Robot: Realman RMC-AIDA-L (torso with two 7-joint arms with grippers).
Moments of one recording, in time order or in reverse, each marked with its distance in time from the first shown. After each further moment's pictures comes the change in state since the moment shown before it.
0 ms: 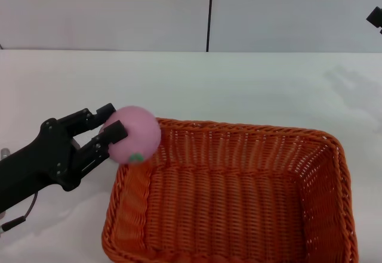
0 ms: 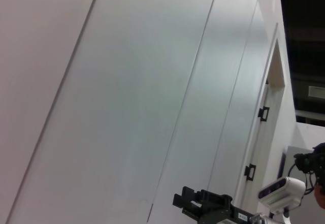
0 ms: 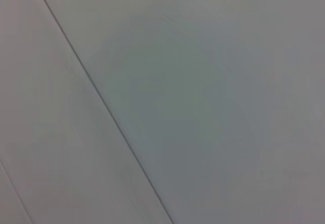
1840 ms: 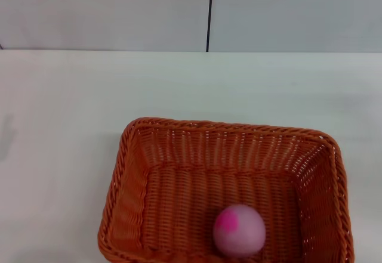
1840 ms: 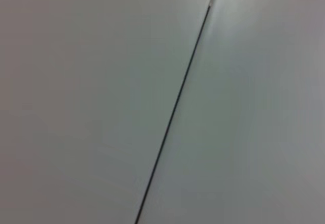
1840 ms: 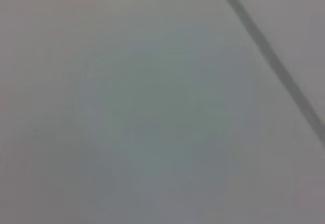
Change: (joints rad) left arm 0.199 -0.005 -0.914 -0.212 -0.004 0.008 0.224; right arm -0.036 0.039 0.429 0.123 0.000 -0.006 -0.245
